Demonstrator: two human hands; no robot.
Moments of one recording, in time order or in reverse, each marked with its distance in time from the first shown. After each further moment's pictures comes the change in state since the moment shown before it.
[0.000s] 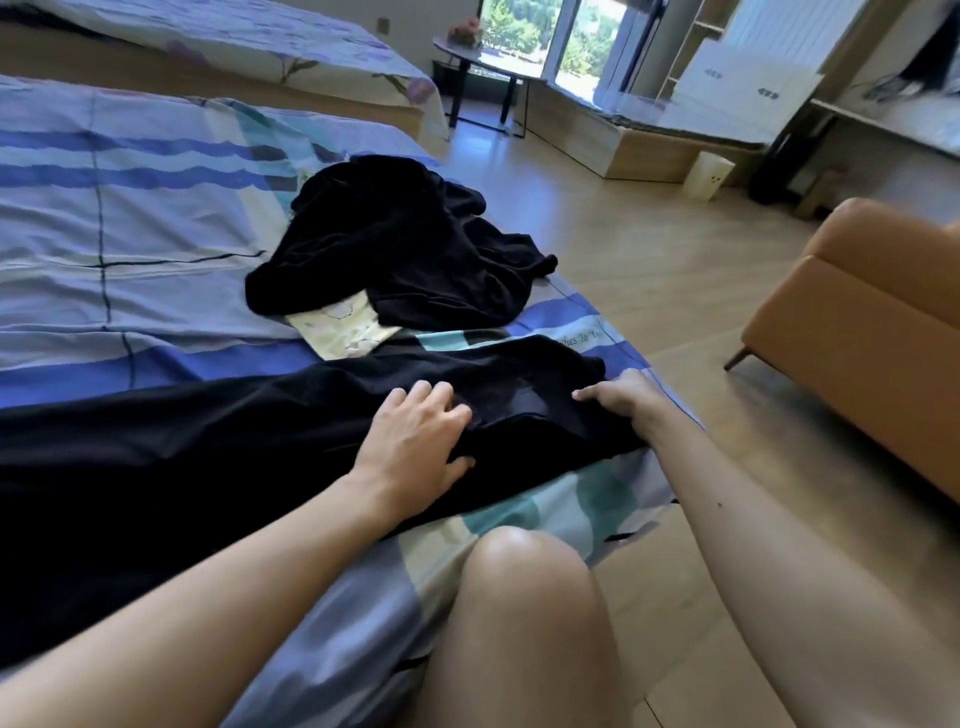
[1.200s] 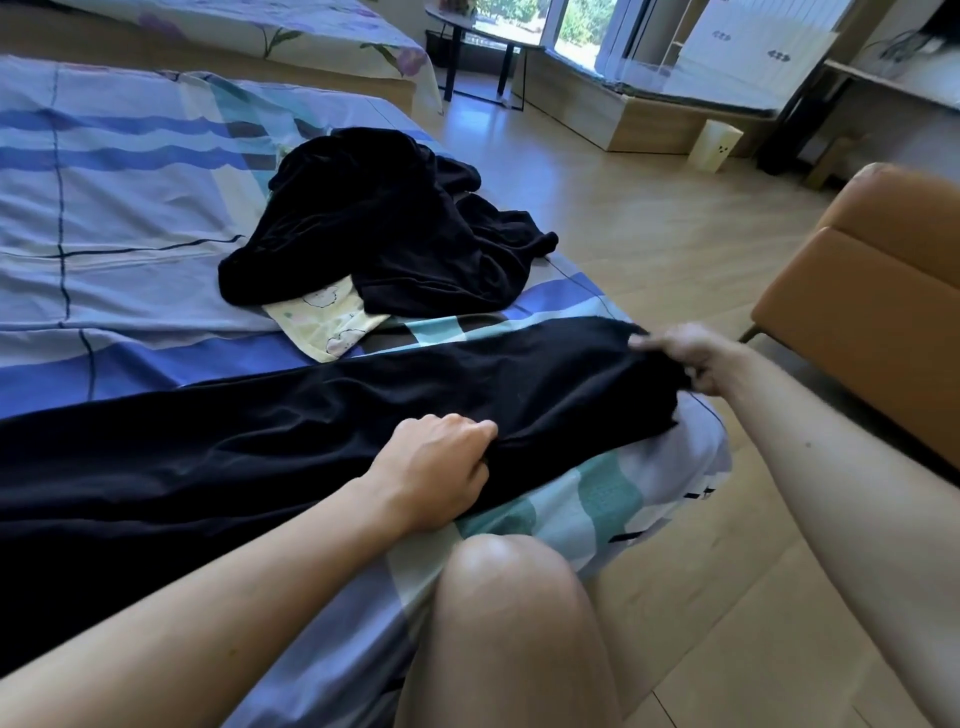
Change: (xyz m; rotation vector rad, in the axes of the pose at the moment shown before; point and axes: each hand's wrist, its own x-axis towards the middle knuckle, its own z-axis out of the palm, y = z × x) left_hand 0.012 0.022 0.009 -0.220 -0.140 0.061; right_hand 0.039 0.001 -0.068 0.206 -0.124 -0.022
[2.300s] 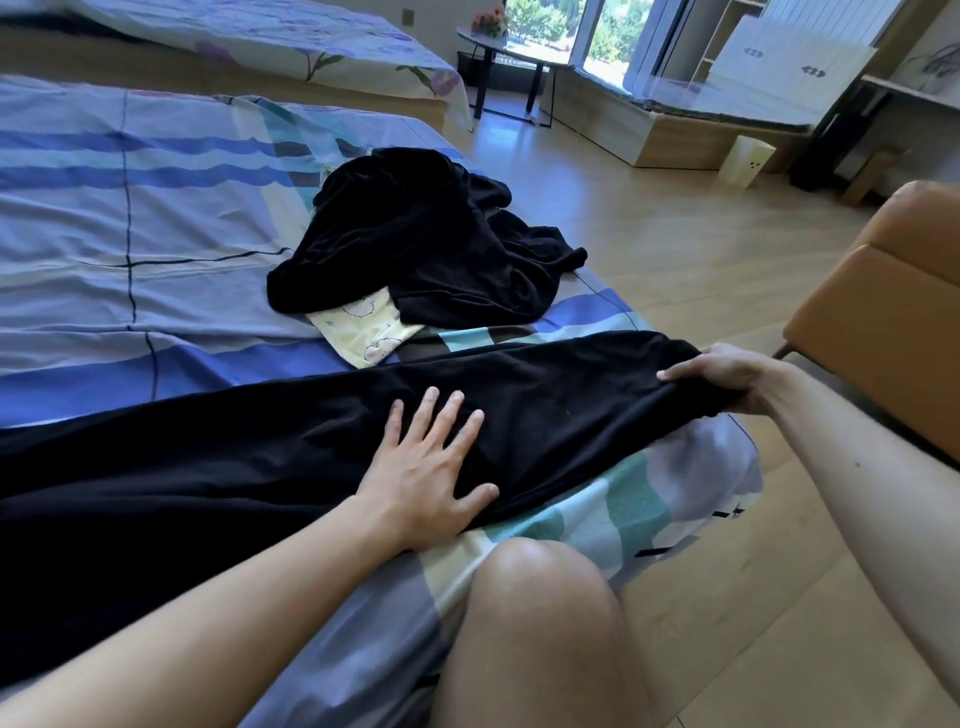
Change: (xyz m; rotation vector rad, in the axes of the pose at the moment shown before) left_hand -0.025 -0.029 0.007 0.132 -0.206 -0.228; right_hand -0.023 -0.006 -0.010 -0.164 -0.116 -0.004
